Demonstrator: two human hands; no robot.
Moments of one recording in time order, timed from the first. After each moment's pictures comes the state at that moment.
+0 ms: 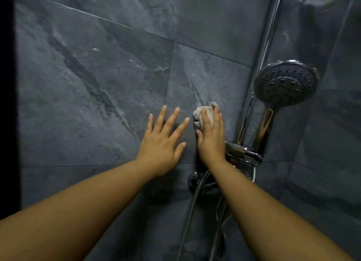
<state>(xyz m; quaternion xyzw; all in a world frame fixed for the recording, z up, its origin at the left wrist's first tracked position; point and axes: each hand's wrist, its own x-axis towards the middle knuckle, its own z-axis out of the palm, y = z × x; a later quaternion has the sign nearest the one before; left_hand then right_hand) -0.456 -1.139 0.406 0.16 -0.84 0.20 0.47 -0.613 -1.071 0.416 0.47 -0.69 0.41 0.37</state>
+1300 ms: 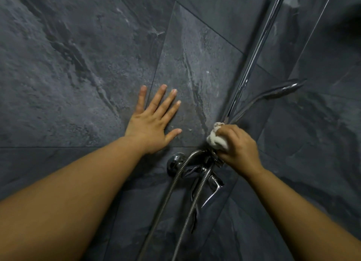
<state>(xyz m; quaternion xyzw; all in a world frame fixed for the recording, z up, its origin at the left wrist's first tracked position) -0.485 -1.155 0.405 0.17 -0.88 0.22 0.38 -0.634 -0.945 0.415 0.55 -0.69 0.17 0.44</state>
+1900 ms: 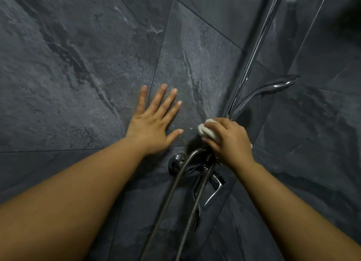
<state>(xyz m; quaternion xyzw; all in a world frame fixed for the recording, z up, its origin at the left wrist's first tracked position) -0.488 -1.157 0.401 0.16 -0.87 0.23 0.40 -0.623 -0.974 0.416 0.49 -0.72 0.14 0.47</state>
